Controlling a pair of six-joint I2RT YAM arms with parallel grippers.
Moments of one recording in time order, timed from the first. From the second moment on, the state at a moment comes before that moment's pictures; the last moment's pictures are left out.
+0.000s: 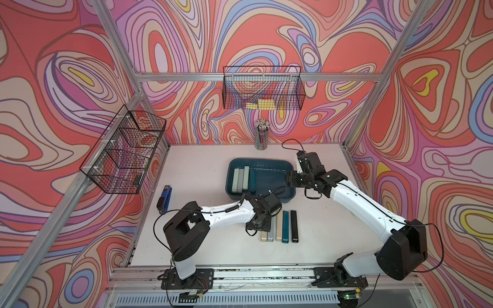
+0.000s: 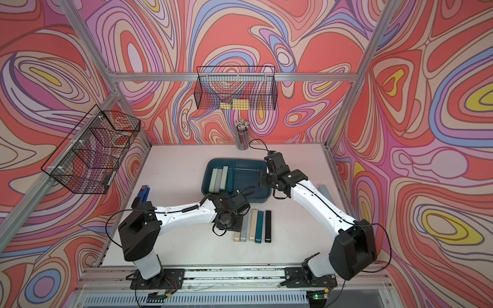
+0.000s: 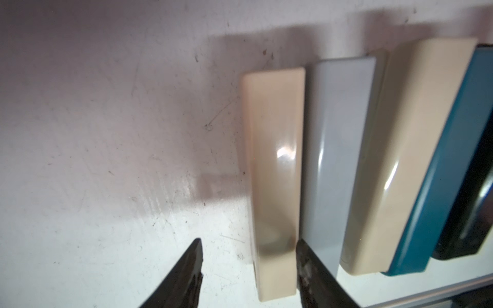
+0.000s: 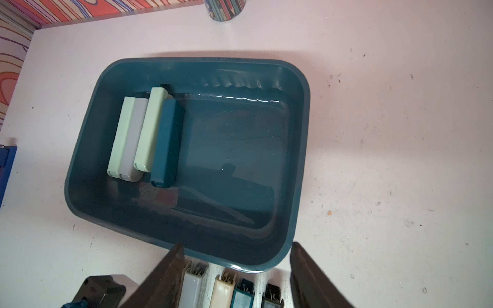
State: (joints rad) left arm -1.00 1.78 1.21 -0.79 -0.03 -0.87; right arm 0.45 1.43 1.22 -0.64 0.06 0.39
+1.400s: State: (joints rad) left arm -0.99 1.91 1.36 -0.93 -0.11 -0.87; right arm 0.45 1.43 1.22 -0.64 0.05 0.39
